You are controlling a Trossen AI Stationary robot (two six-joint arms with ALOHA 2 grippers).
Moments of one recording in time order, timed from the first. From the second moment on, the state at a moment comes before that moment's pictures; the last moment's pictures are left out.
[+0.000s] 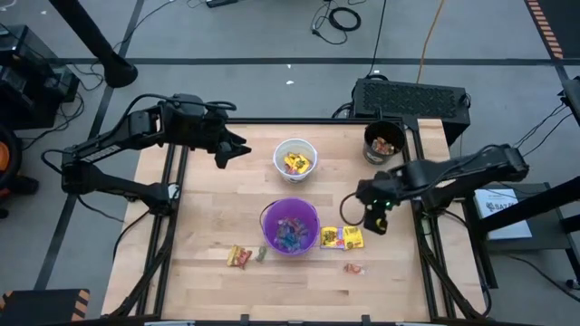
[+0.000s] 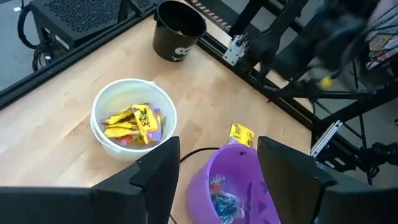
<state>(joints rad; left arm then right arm) 0.29 1.13 1.43 -0.83 0.16 -0.46 0.18 1.19 1.03 -1.10 -0.03 0.56</state>
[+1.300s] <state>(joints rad) 0.29 1.13 1.43 -0.88 0.16 -0.43 0.35 1.52 0.65 -0.45 -0.06 0.56</state>
